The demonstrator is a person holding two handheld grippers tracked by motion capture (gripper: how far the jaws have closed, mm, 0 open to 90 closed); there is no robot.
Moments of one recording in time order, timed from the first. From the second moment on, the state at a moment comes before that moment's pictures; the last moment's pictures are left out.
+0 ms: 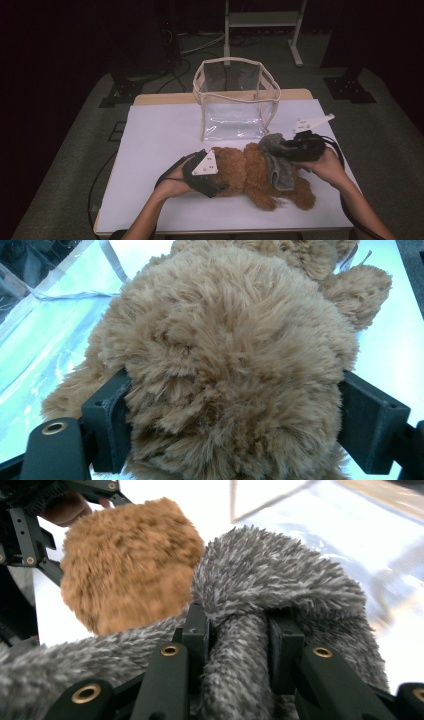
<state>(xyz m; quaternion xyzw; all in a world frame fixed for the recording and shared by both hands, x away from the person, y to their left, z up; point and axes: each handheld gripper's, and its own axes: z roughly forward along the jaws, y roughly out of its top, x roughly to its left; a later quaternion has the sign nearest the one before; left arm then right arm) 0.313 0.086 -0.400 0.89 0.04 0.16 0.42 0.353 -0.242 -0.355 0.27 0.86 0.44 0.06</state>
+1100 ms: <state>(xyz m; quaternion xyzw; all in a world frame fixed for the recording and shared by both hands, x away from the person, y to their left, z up) 0.319 0.094 -0.405 0.89 0.06 0.15 0.43 0.317 -0.339 -0.414 0.36 0.79 0.49 0.04</state>
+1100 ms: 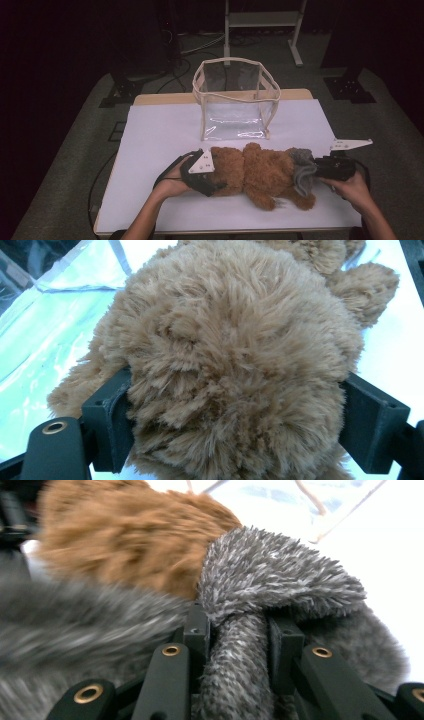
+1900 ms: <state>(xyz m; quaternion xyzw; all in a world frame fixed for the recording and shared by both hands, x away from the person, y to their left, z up) 0.325 0.101 -0.402 0.88 0.10 0.14 0.45 0.302 -0.252 -0.365 0.22 0.84 0.49 0.08</state>
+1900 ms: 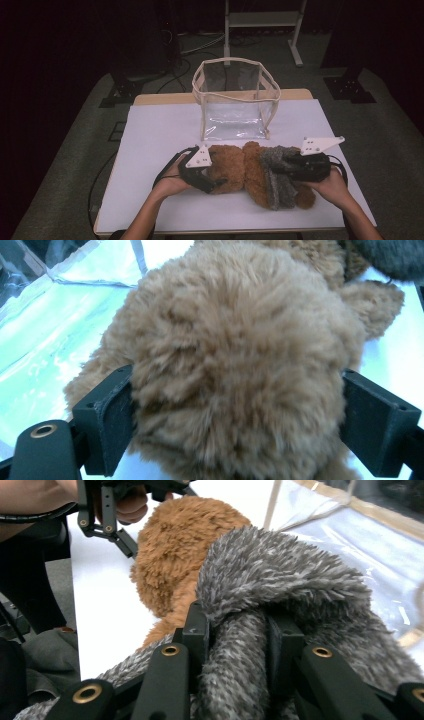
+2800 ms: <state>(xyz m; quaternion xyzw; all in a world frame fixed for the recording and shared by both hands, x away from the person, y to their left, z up) 0.328 0.122 -0.409 0.87 0.10 0.10 0.47 0.334 -0.142 -0.346 0.14 0.89 0.43 0.06</state>
